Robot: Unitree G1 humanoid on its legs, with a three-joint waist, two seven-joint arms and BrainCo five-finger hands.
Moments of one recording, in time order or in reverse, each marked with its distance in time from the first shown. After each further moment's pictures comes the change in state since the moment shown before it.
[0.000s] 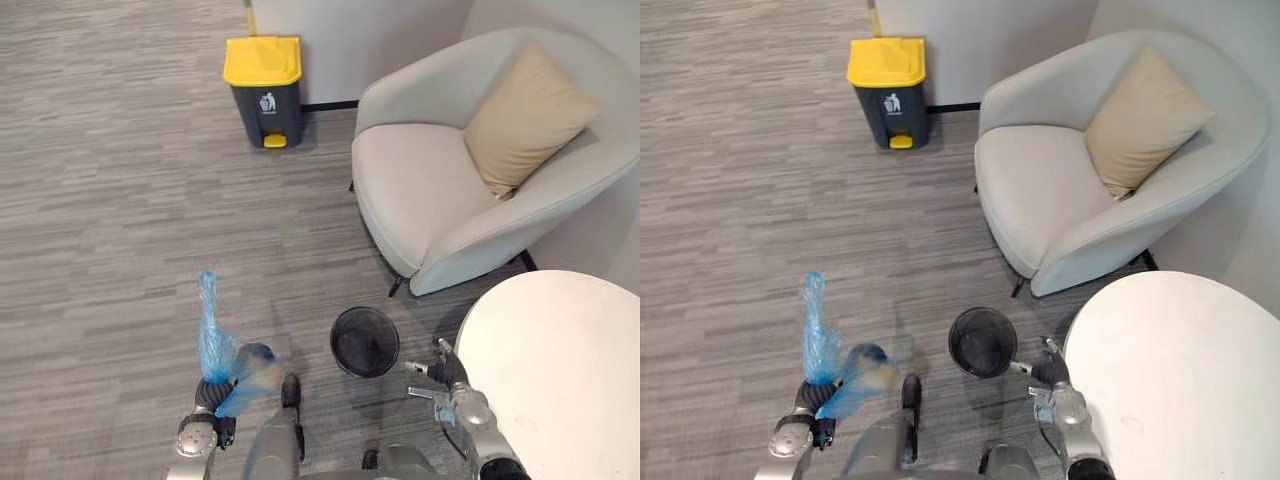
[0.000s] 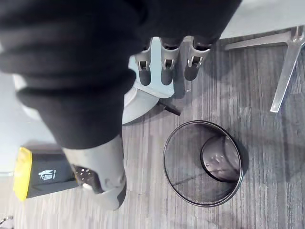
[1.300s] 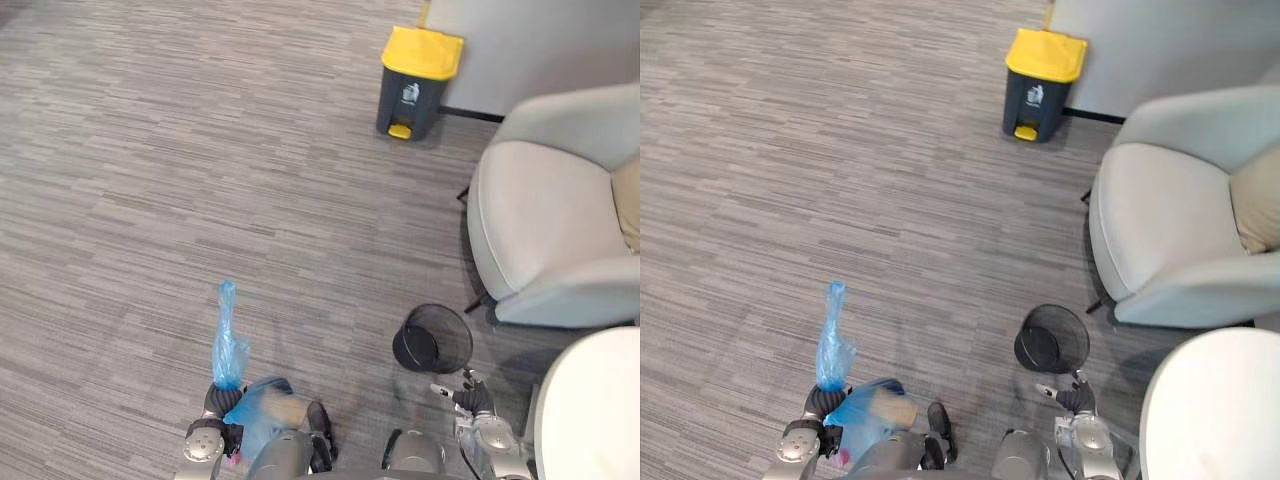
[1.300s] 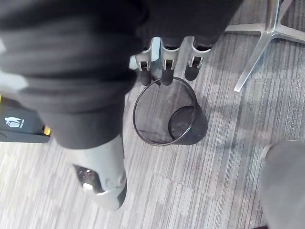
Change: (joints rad) left arm 0.007 0.028 -0.061 0.002 0.022 0.024 -0.001; right arm 0.081 0.015 -0.141 0.083 -0.001 0.047 -0.026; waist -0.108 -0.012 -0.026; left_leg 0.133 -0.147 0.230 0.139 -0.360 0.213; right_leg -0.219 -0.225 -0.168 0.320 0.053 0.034
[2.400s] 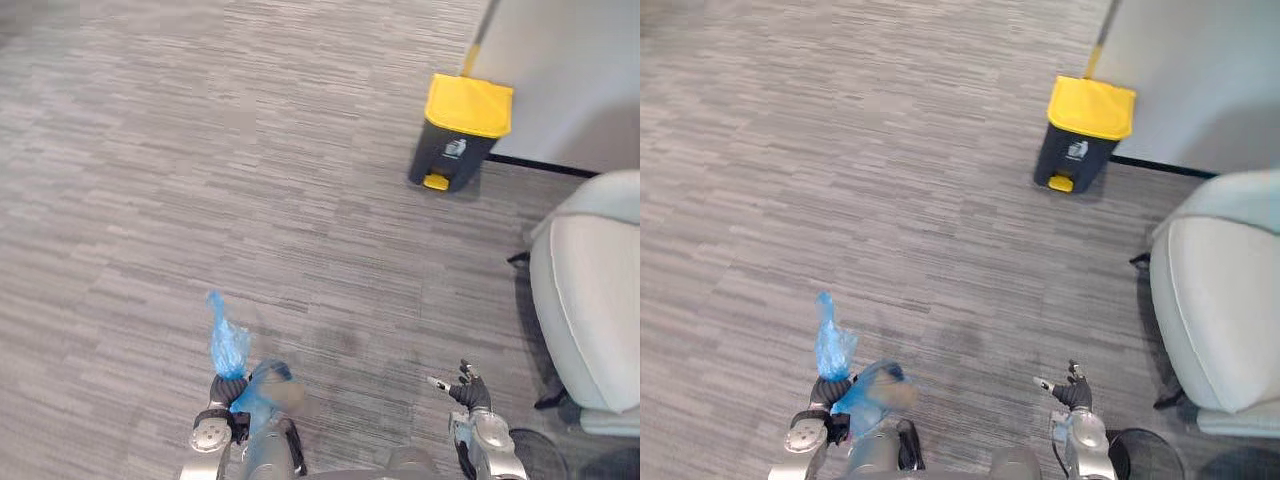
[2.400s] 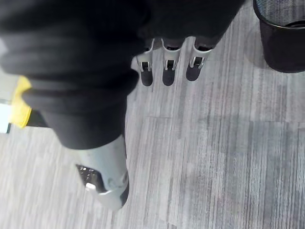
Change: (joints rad) left arm 0.015 -0.049 0.029 -0.034 -0.032 0.017 -0.004; right arm -0.003 0.032 -0.037 -0.046 0.017 0.009 0.010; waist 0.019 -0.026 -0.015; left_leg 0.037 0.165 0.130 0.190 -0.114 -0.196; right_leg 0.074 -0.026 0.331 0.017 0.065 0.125
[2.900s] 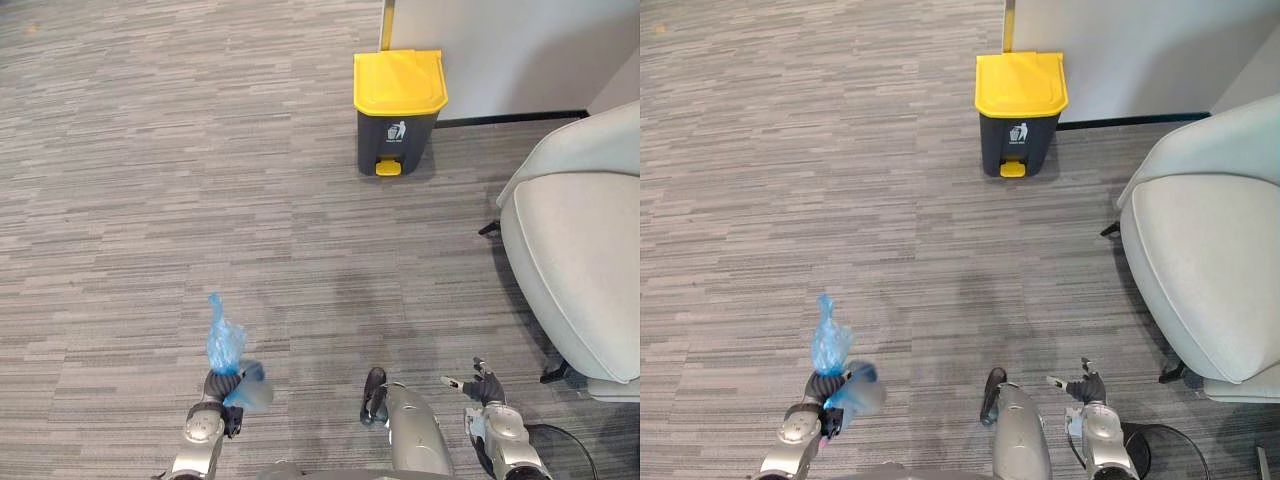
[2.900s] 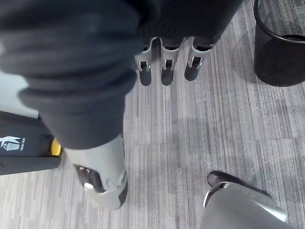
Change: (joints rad) left arm -0.105 0.037 -0.012 0.094 -0.009 -0.004 0.003; right arm -0.030 -0.098 0.034 0.075 -0.009 0.016 -0.013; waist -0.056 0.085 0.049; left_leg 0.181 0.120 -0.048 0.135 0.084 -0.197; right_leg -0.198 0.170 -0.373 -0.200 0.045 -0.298
